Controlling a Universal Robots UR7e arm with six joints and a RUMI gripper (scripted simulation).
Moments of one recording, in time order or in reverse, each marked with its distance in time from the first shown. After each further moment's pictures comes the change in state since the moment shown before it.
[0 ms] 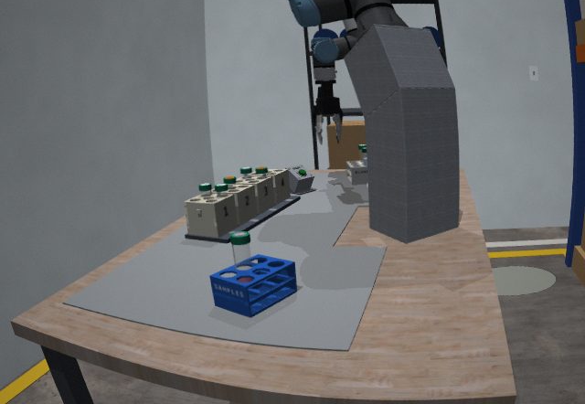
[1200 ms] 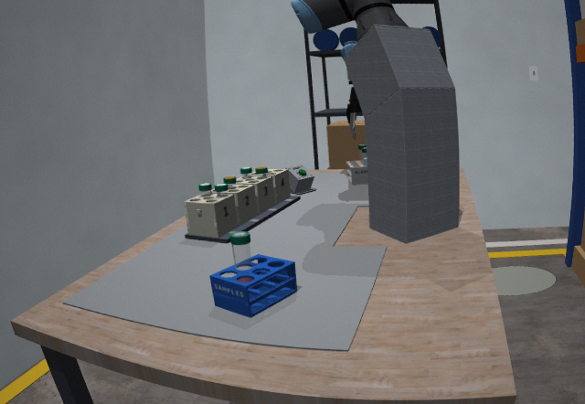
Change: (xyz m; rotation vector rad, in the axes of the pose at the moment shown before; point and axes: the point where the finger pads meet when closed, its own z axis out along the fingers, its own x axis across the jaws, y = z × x) arm 0.134 -0.106 0.008 -0.008 -0.002 0.026
